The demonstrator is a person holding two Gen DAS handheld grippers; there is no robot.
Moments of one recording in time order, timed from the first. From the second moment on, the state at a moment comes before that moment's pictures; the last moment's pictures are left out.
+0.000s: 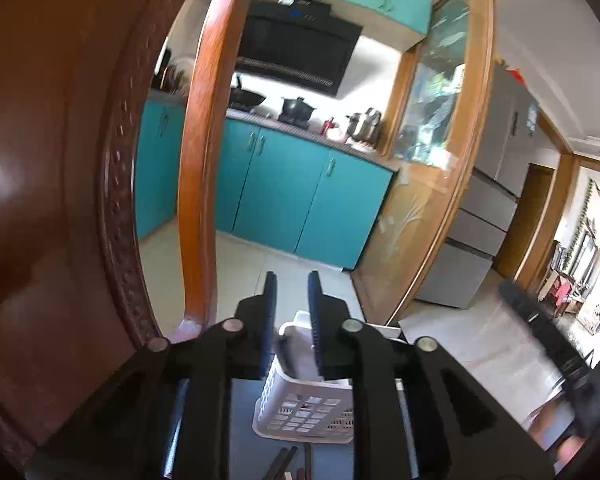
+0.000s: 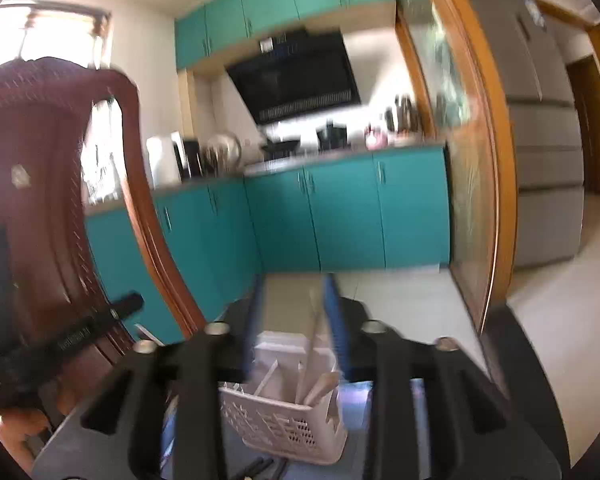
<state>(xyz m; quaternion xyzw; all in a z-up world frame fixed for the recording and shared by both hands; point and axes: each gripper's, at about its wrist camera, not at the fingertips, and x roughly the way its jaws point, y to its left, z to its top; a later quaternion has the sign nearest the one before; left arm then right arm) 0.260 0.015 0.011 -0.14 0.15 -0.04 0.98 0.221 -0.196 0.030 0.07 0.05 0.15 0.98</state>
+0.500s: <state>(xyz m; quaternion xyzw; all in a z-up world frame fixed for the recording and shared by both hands) 0.211 0.042 -0.075 -0.10 0.22 0.01 0.97 0.219 -0.128 -0.109 -0.03 0.39 0.29 0.88</state>
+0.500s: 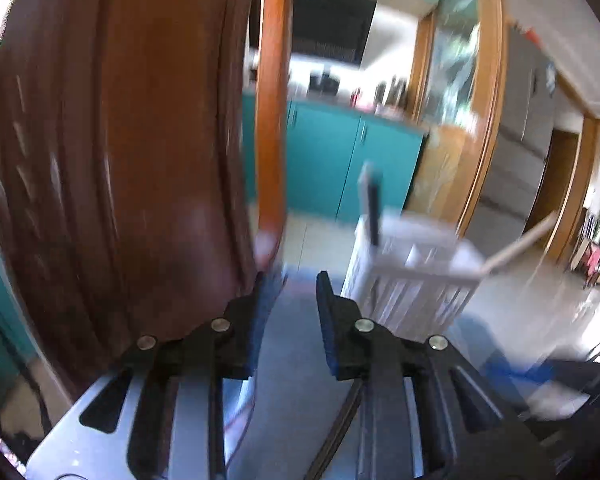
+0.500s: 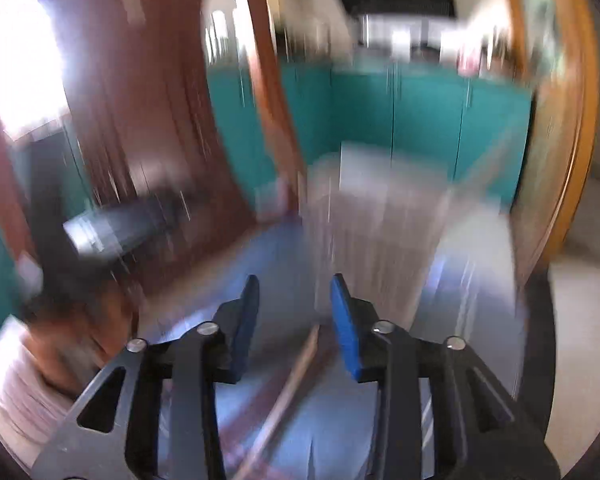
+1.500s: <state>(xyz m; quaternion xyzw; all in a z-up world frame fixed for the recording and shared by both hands) 0.245 -0.021 -0.155 -0.01 0.43 -0.12 0.90 0.266 -0.178 -0.176 0.06 0.47 0.13 0.87</state>
